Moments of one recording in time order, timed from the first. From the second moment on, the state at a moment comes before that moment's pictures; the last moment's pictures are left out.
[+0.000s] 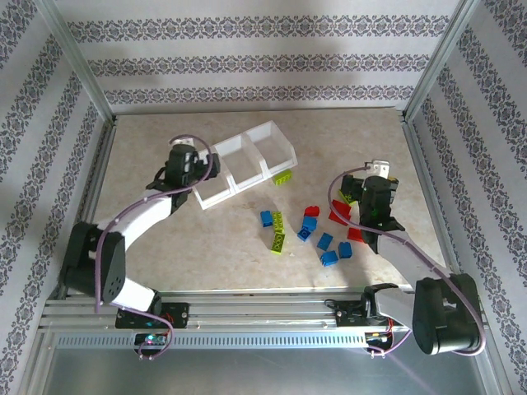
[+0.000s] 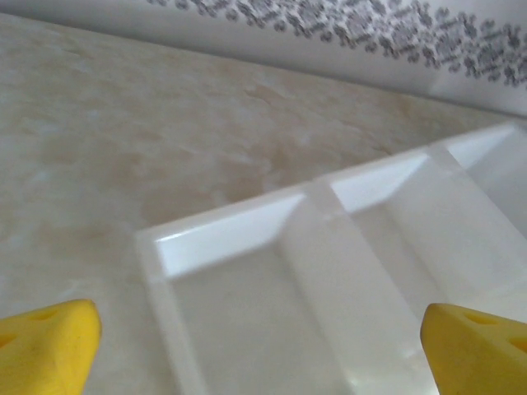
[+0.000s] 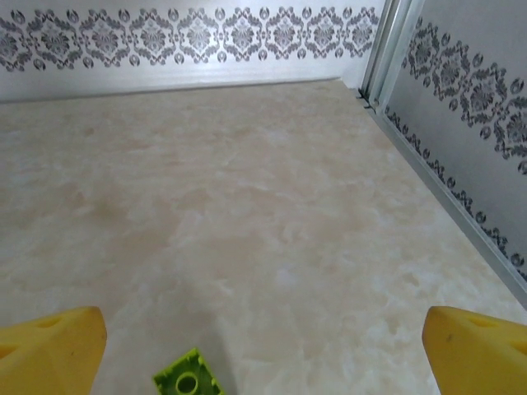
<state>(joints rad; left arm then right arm) -0.29 1.51 0.93 -0.01 -0.22 -0.37 0.12 1.11 0.46 0.27 0.33 0.10</state>
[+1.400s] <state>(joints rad) -0.50 1.92 1.20 -0.19 -0.21 -0.58 0.26 0.98 0.64 -0.37 0.42 0.34</state>
